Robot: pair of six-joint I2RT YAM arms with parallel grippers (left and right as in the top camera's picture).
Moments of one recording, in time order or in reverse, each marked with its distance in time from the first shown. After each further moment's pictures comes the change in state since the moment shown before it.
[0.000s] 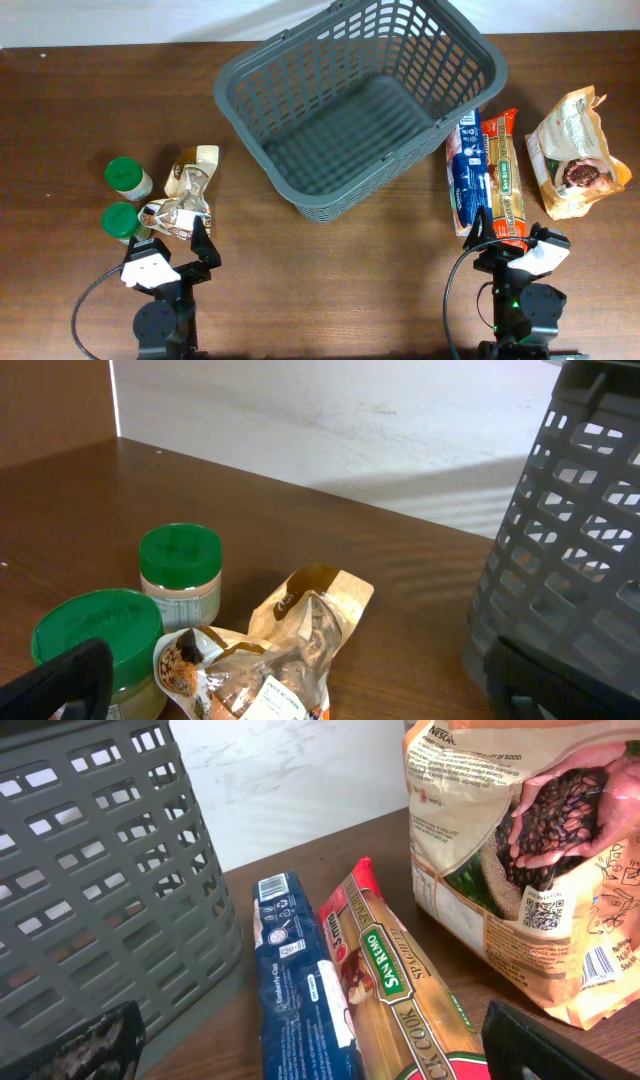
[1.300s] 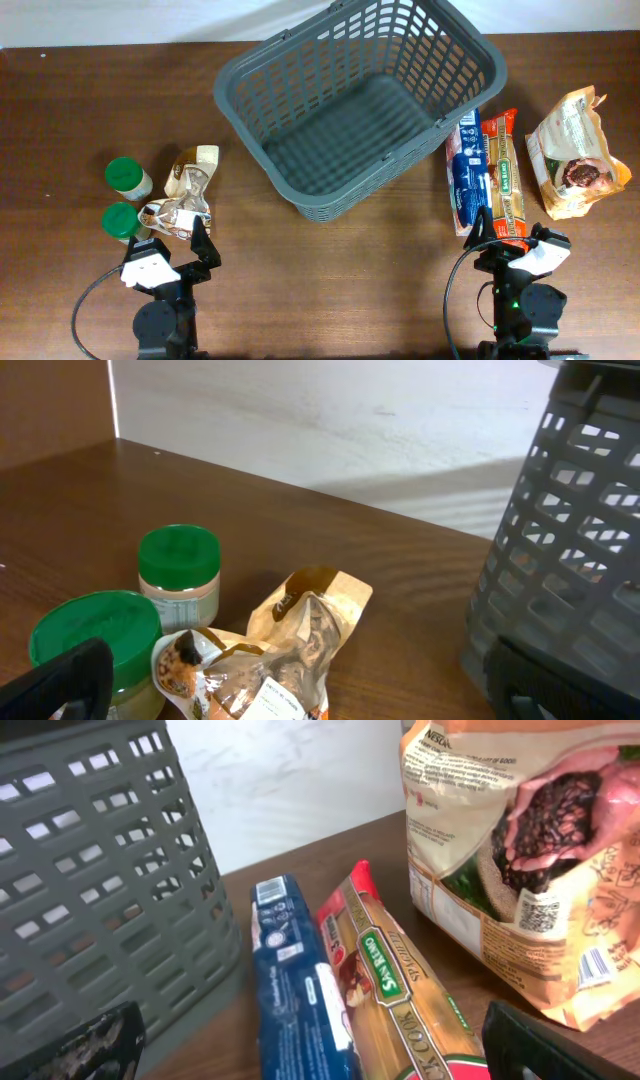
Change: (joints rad) left arm 0.000 0.000 0.000 0.003 0.004 0.000; right arm 0.000 0.000 0.000 0.013 0.003 0.008
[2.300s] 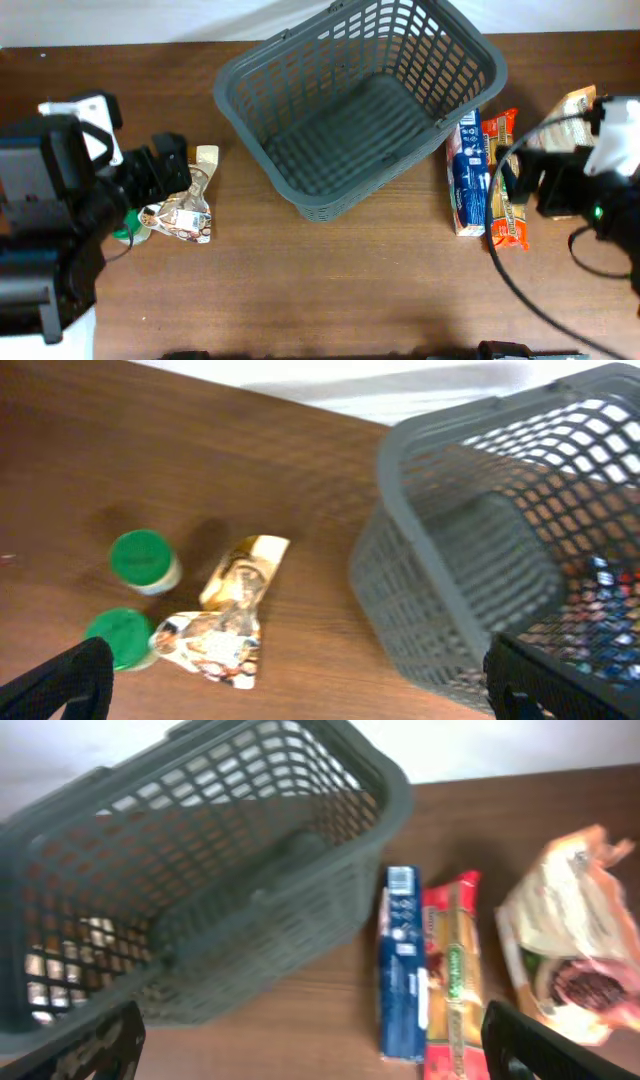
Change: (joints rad) left arm 0.000 1.159 1.674 -1.115 0.241 -0.001; right arm 0.000 1.027 1.730 -1.233 -0.366 -0.263
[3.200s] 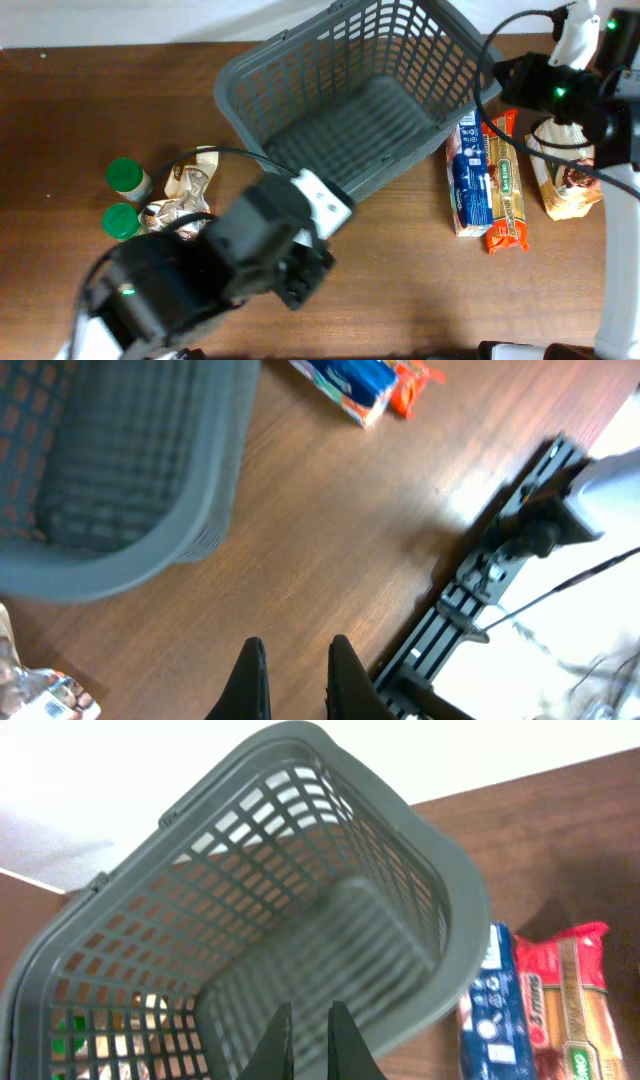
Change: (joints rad) left arm -0.938 0.085 0.034 -0.163 -0.024 0.113; right arm 0.000 0.394 0.054 0.313 -0.140 0.200
